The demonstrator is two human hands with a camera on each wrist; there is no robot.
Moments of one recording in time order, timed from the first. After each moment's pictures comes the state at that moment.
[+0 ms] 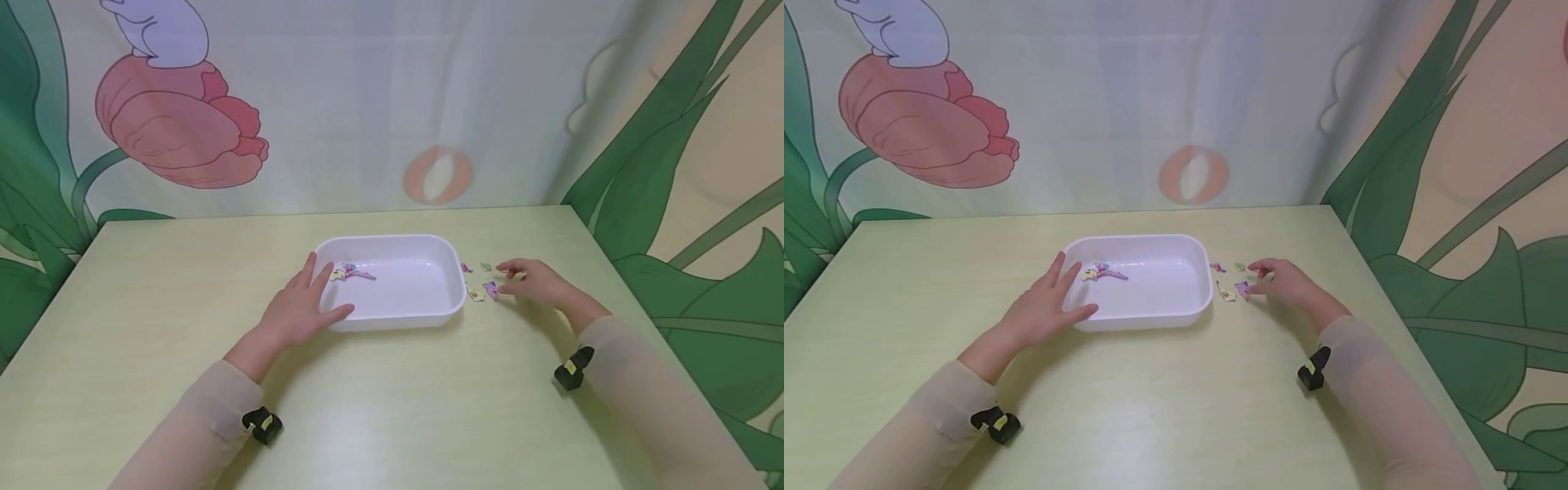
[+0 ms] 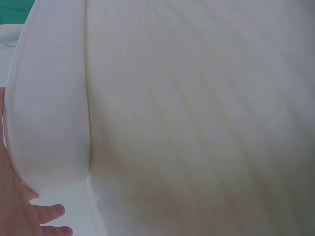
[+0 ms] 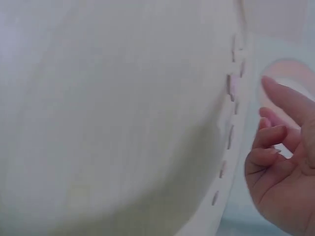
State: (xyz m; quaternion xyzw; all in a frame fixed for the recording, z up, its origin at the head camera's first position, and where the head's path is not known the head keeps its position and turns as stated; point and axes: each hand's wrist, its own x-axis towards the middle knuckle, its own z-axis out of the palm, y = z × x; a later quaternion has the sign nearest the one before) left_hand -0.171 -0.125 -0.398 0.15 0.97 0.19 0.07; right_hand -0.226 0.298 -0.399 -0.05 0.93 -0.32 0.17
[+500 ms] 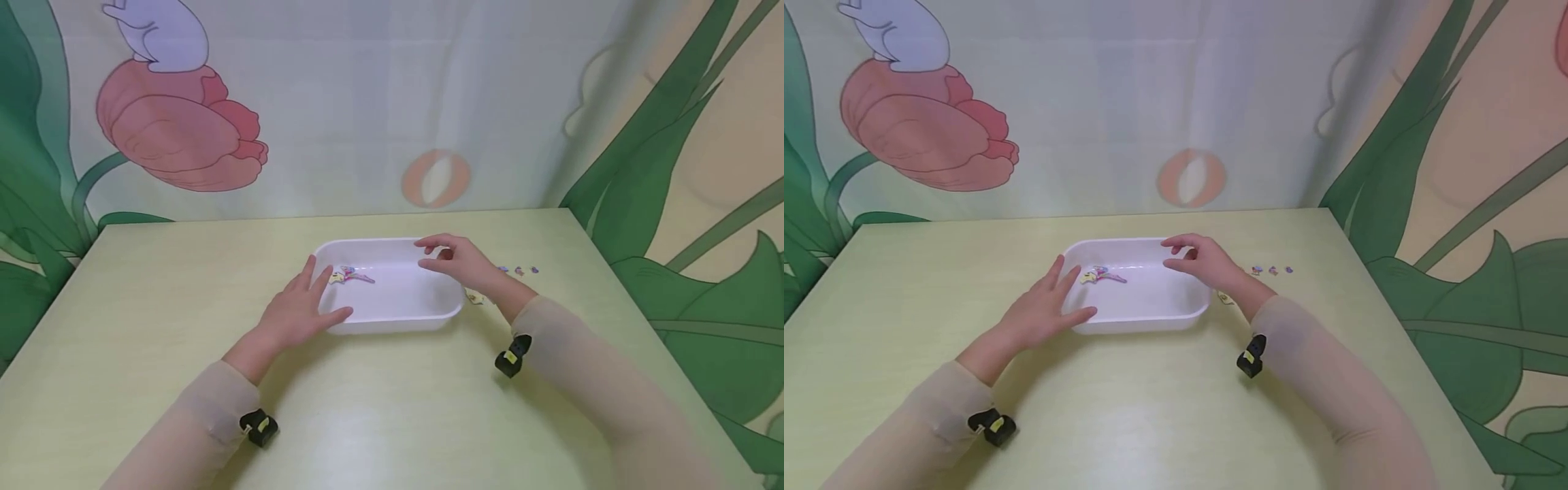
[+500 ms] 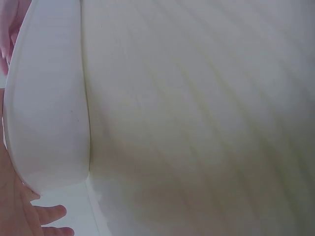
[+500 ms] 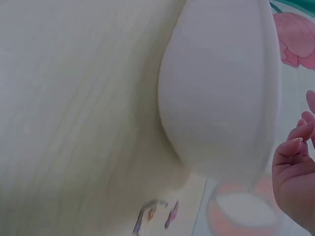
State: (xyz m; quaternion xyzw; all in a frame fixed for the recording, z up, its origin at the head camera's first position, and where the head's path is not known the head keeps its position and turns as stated) left_hand -0.170 -0.124 -0.393 0.15 0.97 0.18 0.08; right_hand -0.236 0.181 -0.368 -0.15 0.86 -0.47 0.11
